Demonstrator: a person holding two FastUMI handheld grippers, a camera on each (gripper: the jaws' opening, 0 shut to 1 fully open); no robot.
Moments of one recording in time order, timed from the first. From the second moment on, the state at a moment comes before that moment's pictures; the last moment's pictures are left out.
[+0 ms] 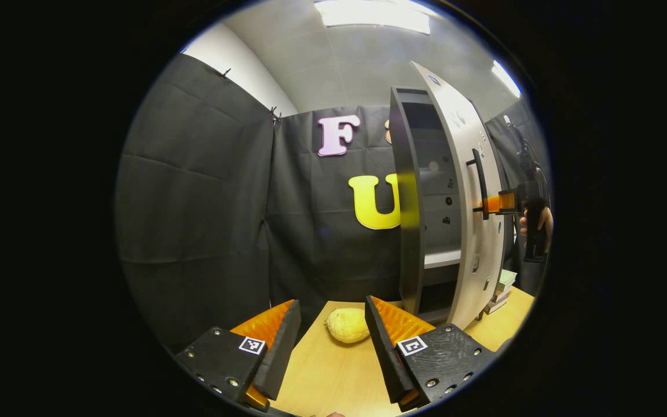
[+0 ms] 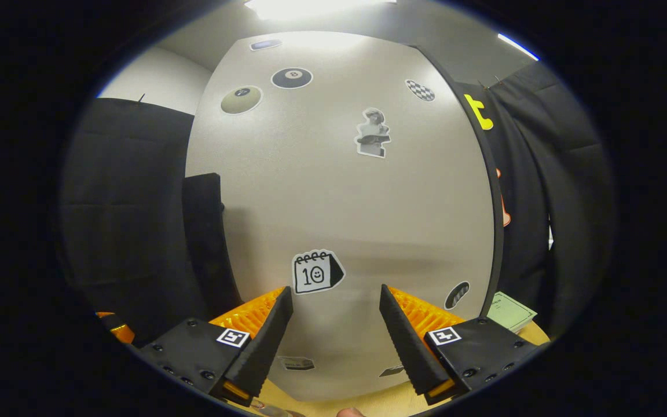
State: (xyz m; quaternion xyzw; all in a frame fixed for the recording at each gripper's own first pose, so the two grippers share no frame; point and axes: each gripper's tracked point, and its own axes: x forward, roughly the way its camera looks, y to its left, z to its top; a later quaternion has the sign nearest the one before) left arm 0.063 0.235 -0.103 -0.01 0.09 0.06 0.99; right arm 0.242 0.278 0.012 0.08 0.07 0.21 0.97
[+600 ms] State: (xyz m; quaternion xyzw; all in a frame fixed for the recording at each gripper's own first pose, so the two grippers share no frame) left arm 0.065 0.118 -0.049 0.01 0.06 0.04 1.00; right arm 0.157 0.147 0.038 0.03 0.02 0.22 0.98
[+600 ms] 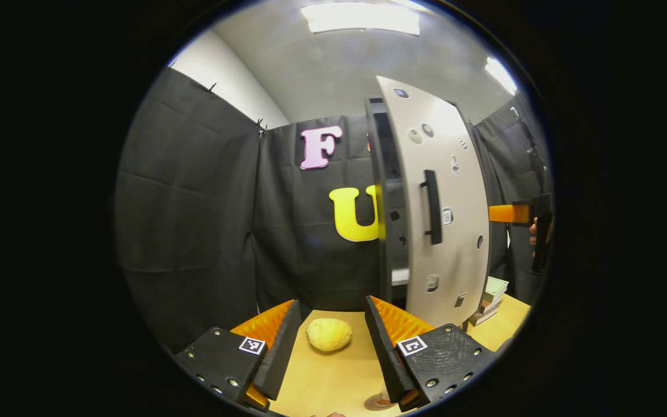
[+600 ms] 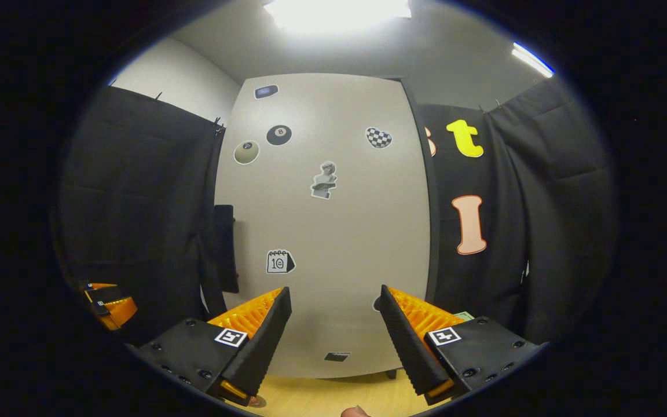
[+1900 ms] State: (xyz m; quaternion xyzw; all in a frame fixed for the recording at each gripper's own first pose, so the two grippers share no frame) left arm 0.005 0.032 -0.021 0.01 0.05 -0.02 1.00; right arm 0.032 0.030 0.015 0.03 0.03 0.15 0.99
